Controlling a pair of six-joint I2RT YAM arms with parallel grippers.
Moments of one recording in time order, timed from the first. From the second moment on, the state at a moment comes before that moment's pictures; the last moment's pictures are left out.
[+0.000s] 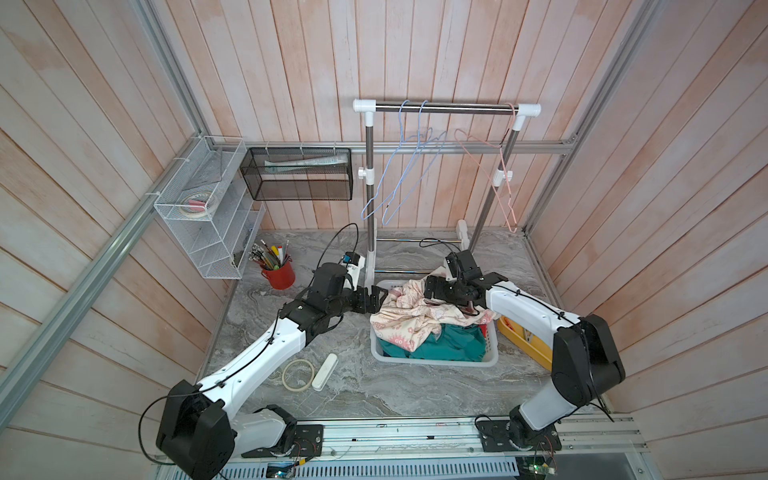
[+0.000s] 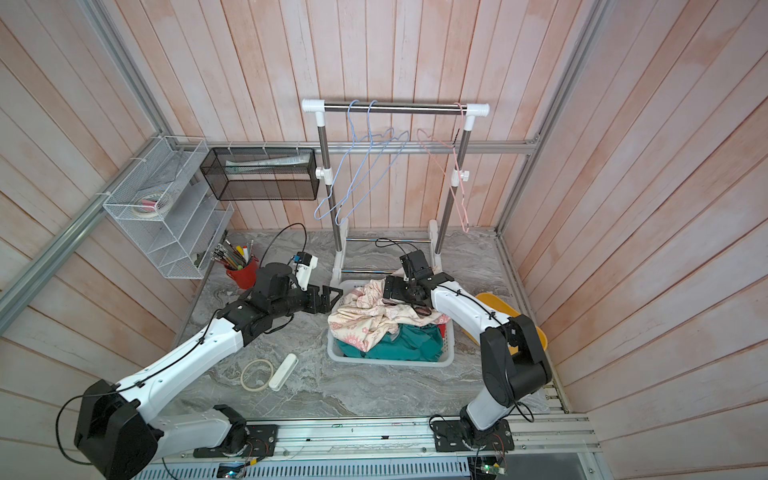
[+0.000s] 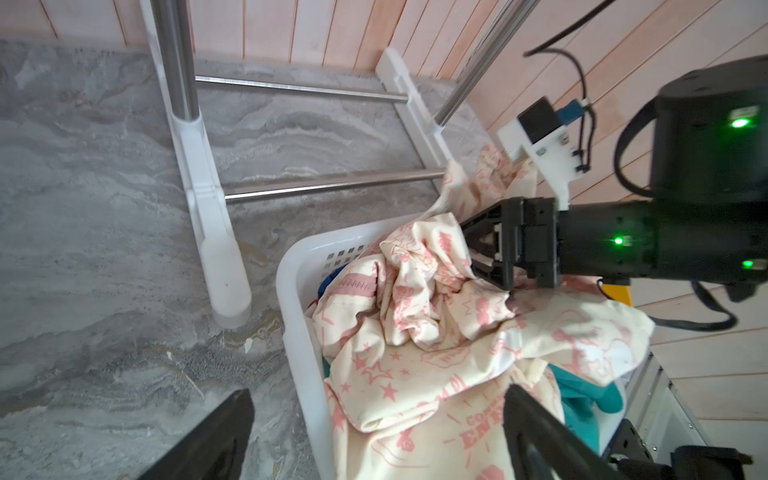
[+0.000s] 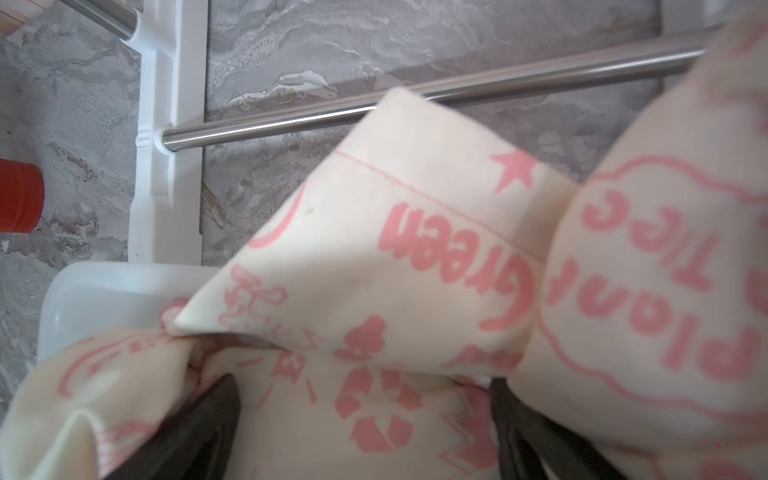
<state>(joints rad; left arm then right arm) -0.53 1.23 0.94 -0.26 0.25 -0.35 0.46 1.60 1.13 -0.48 -0.05 0.56</state>
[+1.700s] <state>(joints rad) 0.02 1.55 0.23 1.16 -0.16 -0.10 0.06 1.33 0.22 0.98 0.41 0.09</state>
